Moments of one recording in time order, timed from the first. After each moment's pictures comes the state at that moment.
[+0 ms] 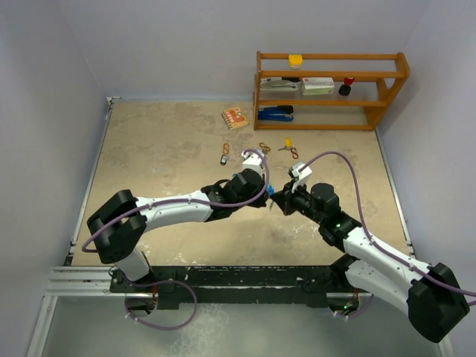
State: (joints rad) left arm -1.02 1.63 1.01 0.03 -0.24 -0.69; right arm 0.59 0.89 0.35 0.22 -0.16 0.20
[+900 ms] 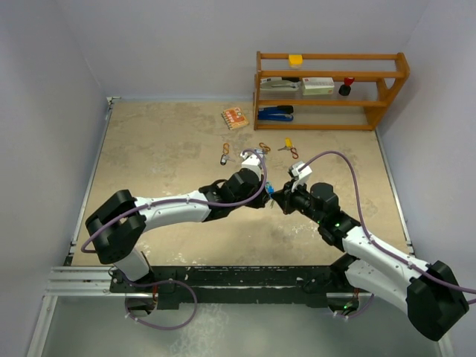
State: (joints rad) left arm -1.00 1.62 0.99 0.06 -0.17 -0.70; right arm 0.59 0.91 0.35 0.24 -0.14 0.20
